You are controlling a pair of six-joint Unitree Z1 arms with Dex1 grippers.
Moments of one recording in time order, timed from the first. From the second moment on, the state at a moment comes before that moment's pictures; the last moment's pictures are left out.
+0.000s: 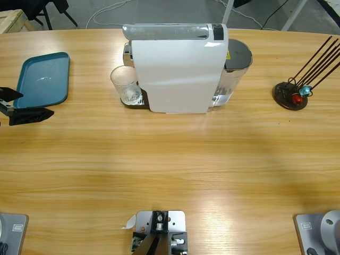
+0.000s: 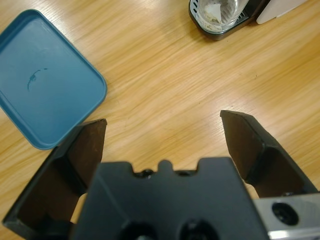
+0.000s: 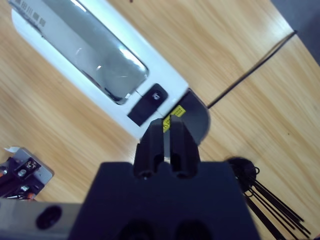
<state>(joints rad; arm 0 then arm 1) -0.67 1.18 -0.73 0.41 0.08 -0.01 0.56 2.00 -2.34 1.41 0.07 -0.22</state>
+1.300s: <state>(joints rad) -0.67 1.18 -0.73 0.40 0.08 -0.01 0.62 2.14 -2.50 1.49 -0.01 -0.19</state>
